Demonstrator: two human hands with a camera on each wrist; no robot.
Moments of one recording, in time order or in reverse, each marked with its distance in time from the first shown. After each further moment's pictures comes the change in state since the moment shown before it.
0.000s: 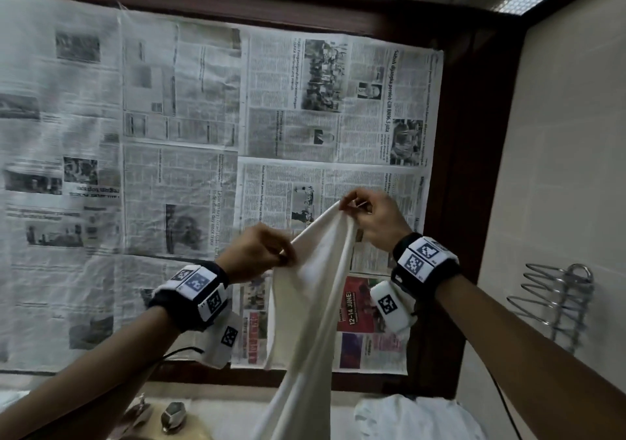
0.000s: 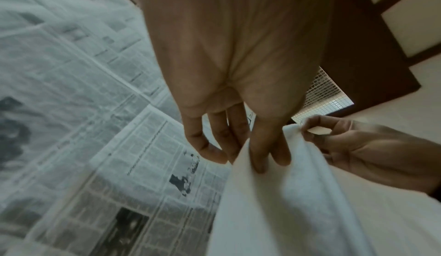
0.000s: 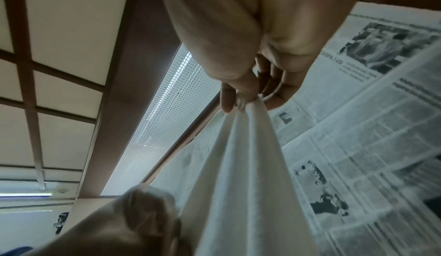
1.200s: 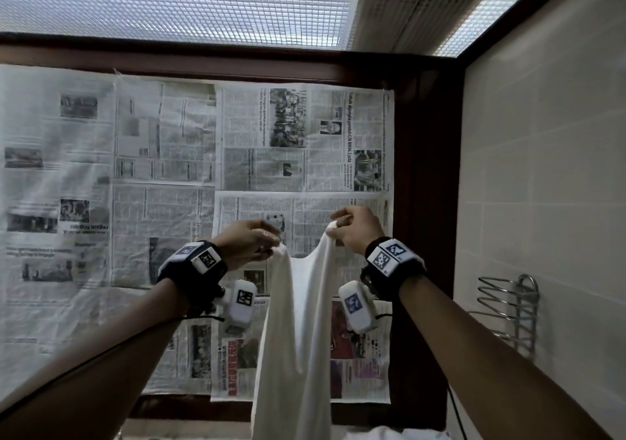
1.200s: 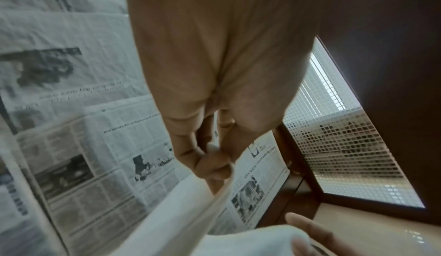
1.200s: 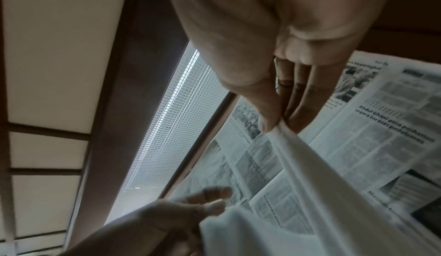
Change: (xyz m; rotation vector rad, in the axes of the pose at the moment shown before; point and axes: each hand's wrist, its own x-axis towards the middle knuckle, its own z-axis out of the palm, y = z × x) left_hand 0.042 0.115 0.029 -0.460 0.203 -0.464; right_hand -0.015 0.001 -0.071 0.093 0.098 0.364
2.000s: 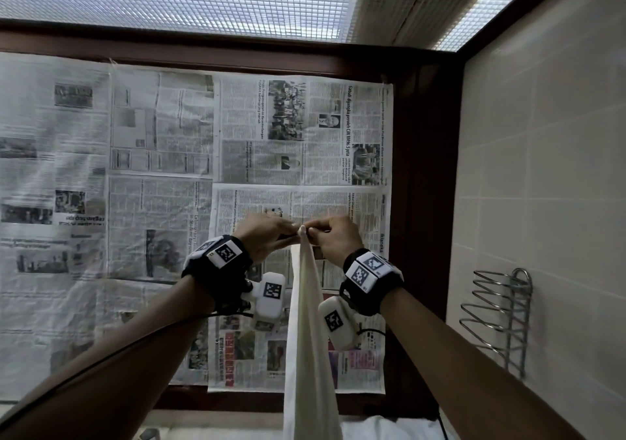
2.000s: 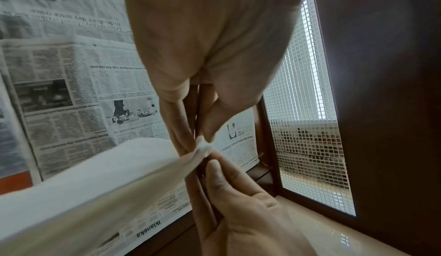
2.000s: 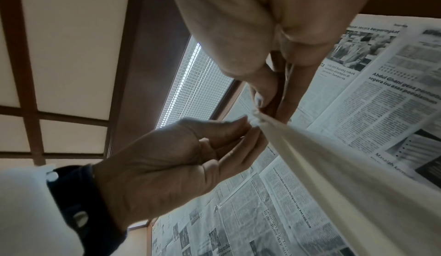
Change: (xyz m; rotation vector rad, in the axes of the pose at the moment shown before) left_hand -0.010 0.011 0.041 -0.342 0.030 0.000; right_hand -0.020 0.006 0.042 0.078 -0.012 -0.119
